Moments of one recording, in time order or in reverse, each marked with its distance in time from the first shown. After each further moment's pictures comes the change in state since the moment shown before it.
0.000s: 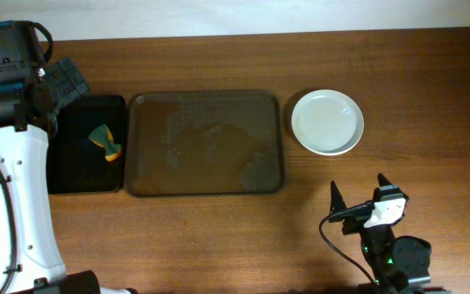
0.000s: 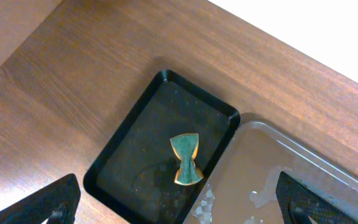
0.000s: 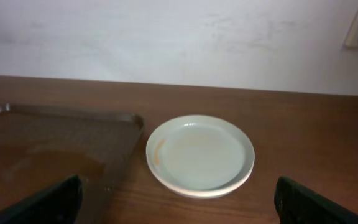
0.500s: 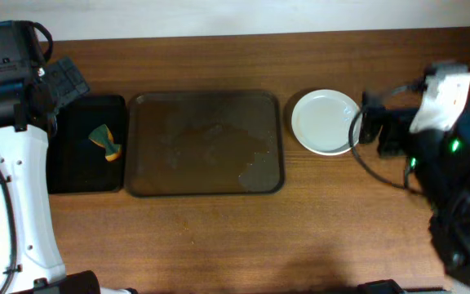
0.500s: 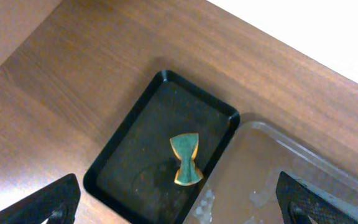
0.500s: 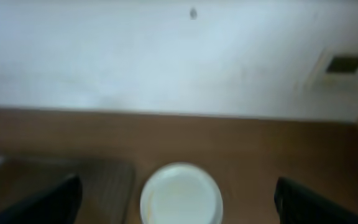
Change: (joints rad) left arm 0.000 0.000 0.000 -0.002 0.001 0.000; right arm 0.016 0.859 1.089 -0.412 0.092 0.013
